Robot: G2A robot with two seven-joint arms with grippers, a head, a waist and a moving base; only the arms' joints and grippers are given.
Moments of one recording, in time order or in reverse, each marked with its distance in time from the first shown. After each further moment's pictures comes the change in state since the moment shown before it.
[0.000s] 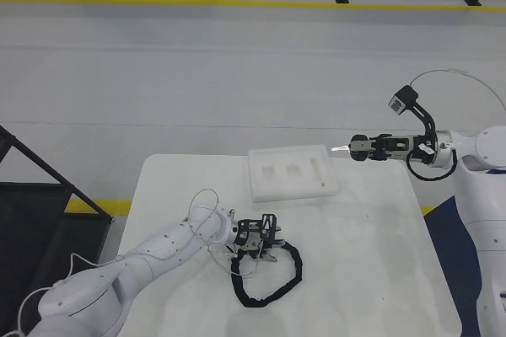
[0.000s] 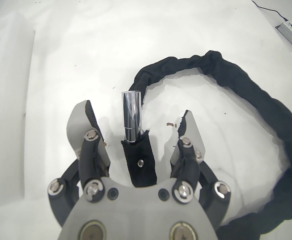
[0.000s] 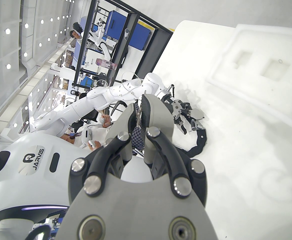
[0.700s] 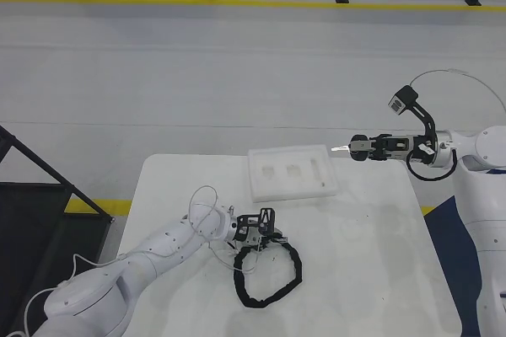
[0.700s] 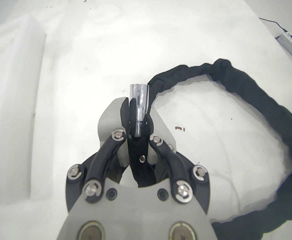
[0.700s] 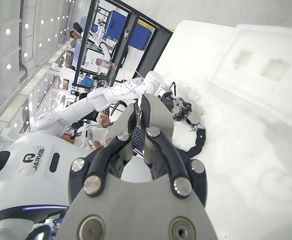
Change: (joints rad) left arm 0.002 -0.024 -0.055 0.047 0.024 -0.027 0.090; right arm 0.000 0.000 0.000 0.000 0.000 0.000 0.000
